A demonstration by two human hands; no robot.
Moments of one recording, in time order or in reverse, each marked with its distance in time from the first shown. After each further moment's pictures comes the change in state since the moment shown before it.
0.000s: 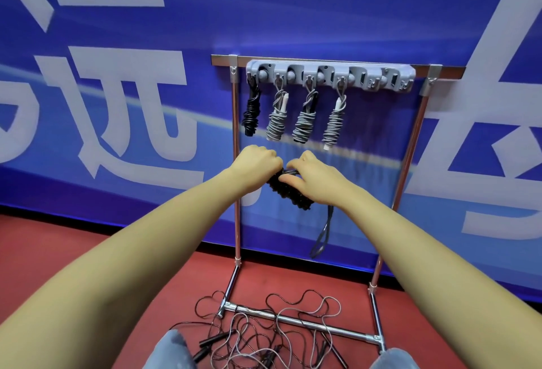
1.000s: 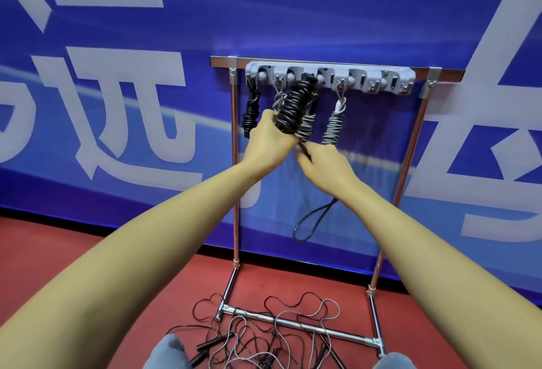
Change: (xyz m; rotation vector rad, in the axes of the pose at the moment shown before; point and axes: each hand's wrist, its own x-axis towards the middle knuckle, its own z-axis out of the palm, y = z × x) left_hand 0.008 0.007 -0.040 -1.467 0.428 -0.555; right_hand 0.009 0.004 -0.013 0.126 0.325 0.085
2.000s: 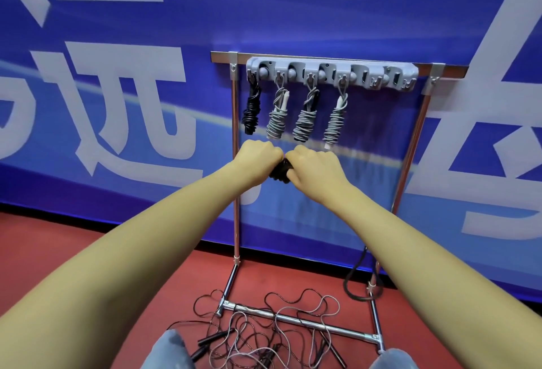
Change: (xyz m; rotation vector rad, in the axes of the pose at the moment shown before) left_hand 0.007 -0.037 -0.004 1.377 -0.338 0.441; right_hand -0.011 -0.020 0.008 -0.520 -0.048 -0.258
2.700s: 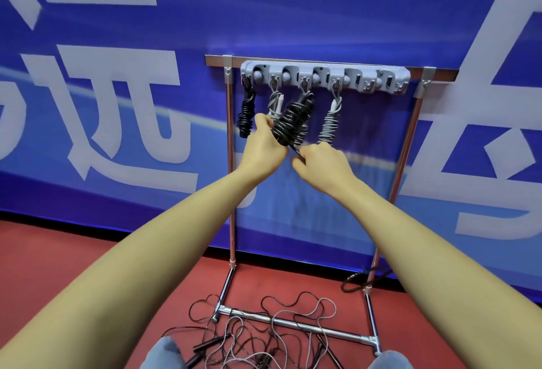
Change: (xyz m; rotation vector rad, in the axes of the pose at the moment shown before) left_hand 0.003 0.018 -0.022 -1.280 0.362 -0.429; right_hand 0.005 0.024 -0.006 0.275 -0.020 0.218
